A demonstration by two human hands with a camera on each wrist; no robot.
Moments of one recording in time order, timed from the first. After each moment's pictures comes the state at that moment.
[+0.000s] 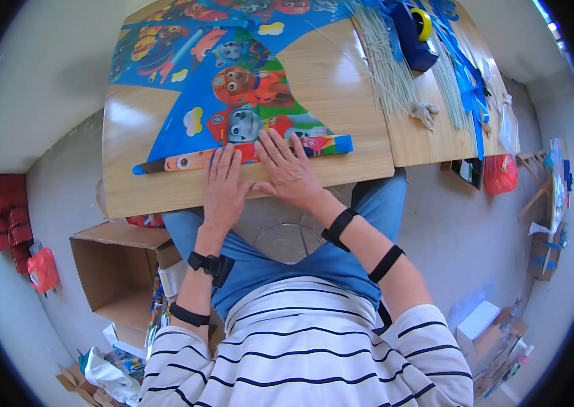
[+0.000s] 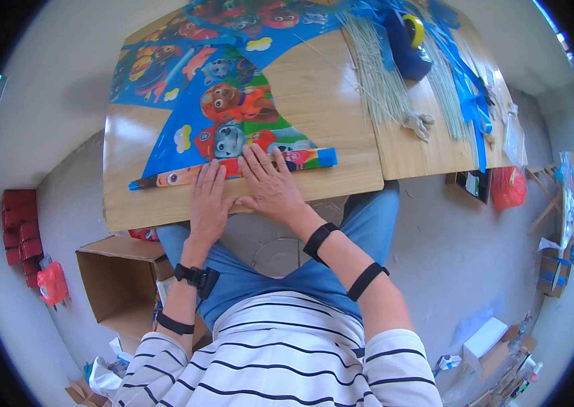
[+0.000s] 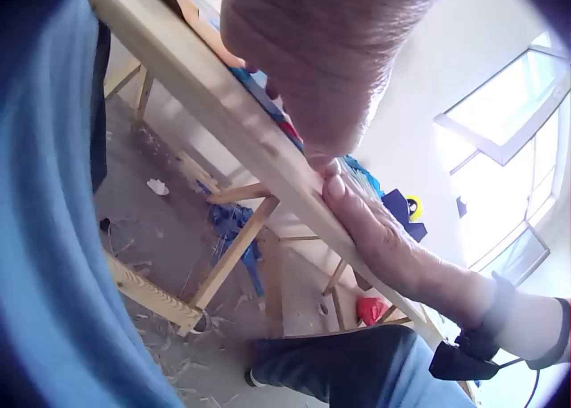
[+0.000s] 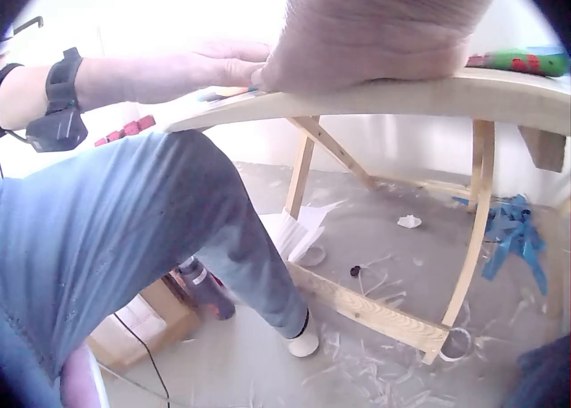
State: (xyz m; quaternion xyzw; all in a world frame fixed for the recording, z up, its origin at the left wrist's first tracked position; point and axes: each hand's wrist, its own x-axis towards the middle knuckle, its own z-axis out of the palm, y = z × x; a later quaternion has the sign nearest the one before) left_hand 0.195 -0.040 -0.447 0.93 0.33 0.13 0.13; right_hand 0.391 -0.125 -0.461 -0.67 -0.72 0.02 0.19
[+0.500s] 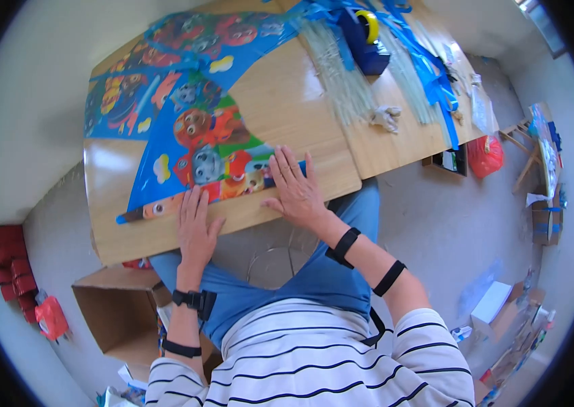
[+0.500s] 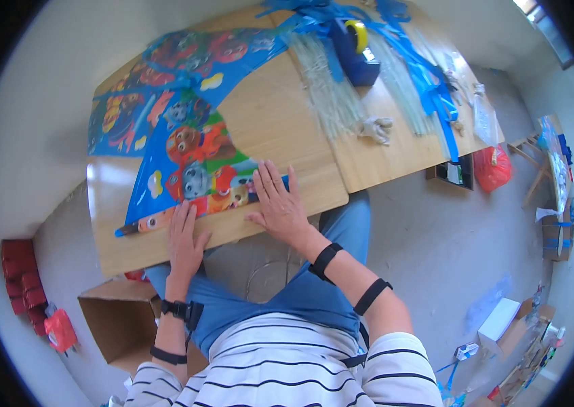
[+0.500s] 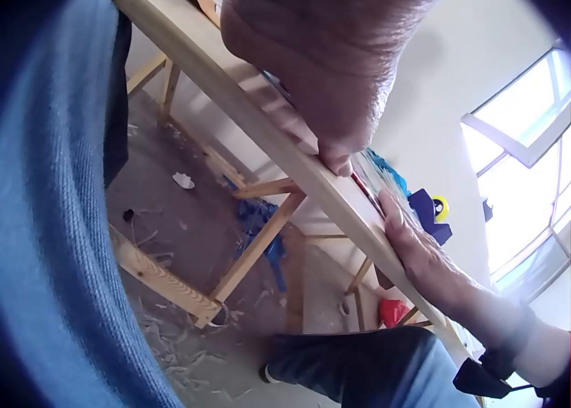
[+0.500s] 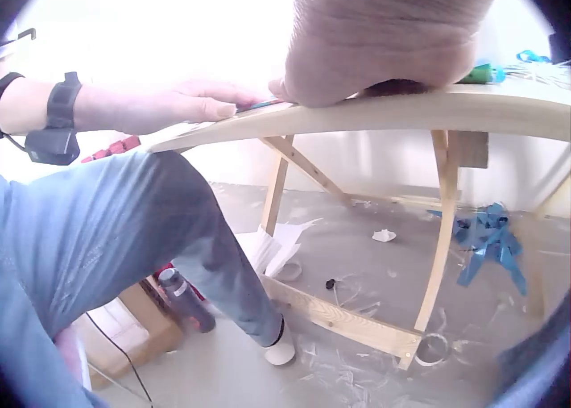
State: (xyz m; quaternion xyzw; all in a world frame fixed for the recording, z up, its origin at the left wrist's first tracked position) left_hand 0.198 -0.036 -0.437 0.93 0.32 0.13 0.15; right_hand 0.456 -0.171 -0.449 -0.76 -0.62 0.00 0.18
